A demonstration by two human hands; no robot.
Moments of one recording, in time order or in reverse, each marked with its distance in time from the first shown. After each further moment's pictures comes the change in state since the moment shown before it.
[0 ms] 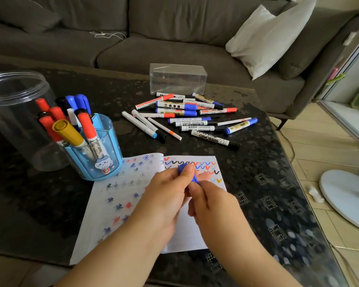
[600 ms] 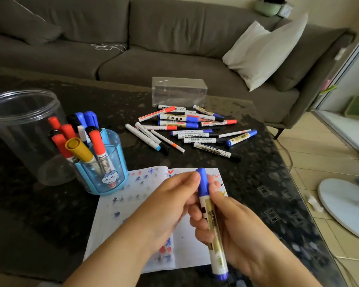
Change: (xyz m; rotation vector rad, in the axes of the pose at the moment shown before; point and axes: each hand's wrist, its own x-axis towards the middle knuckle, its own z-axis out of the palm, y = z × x) left_hand -0.009 0.025 -0.018 0.139 -0.287 0.008; right_hand 0.004 -0.016 -0.020 1.172 -0.401 0.353
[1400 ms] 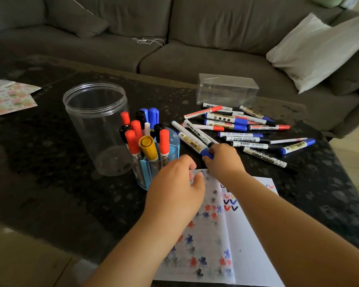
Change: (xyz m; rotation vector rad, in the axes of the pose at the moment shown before) left_hand -0.006 0.020 -0.079 1.048 0.660 0.290; right_hand 0.196 -0.007 0.028 -1.764 0.482 -0.334
